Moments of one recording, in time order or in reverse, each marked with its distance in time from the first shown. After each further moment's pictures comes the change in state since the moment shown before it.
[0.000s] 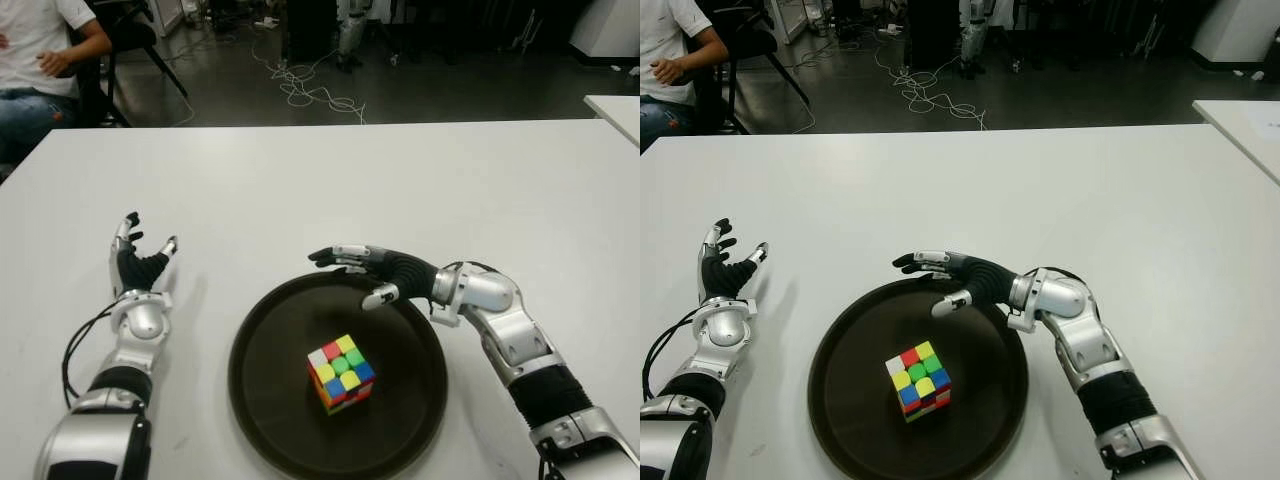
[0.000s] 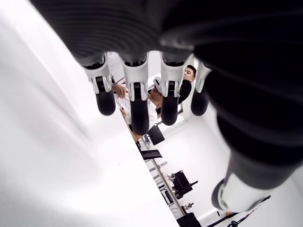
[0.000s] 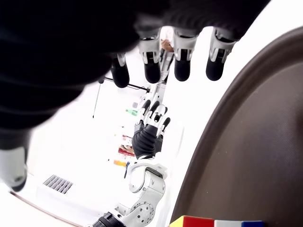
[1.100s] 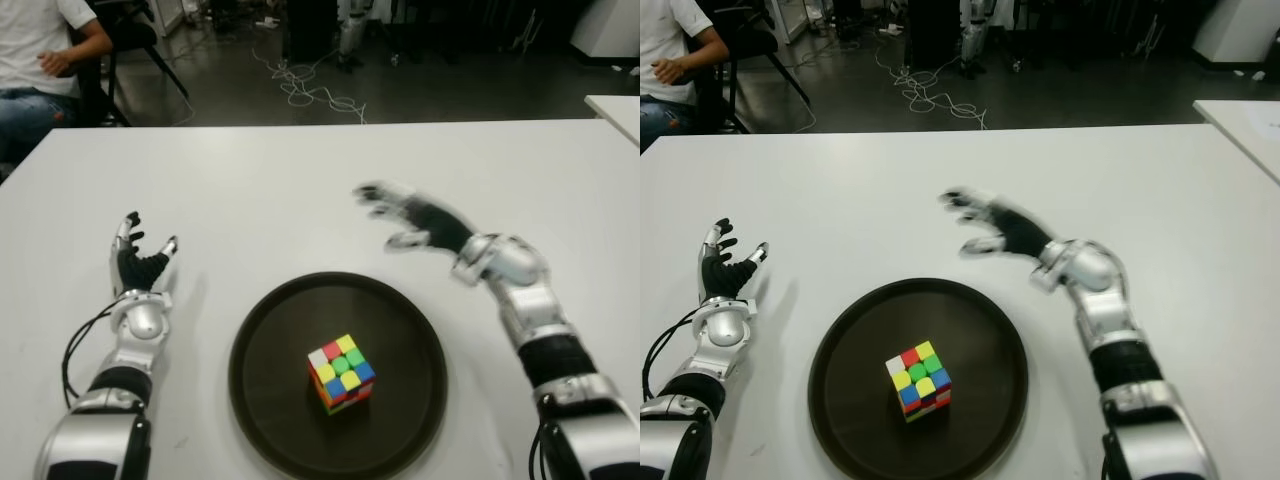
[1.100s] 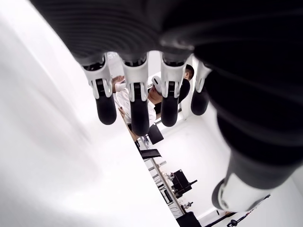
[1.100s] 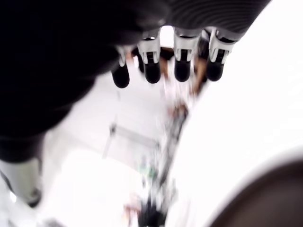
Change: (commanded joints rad) left arm 0.001 -0.001 0.006 0.002 -0.002 0.006 0.001; right arm -0.176 -0.035 -0.273 0.369 0.022 -0.160 -0.269
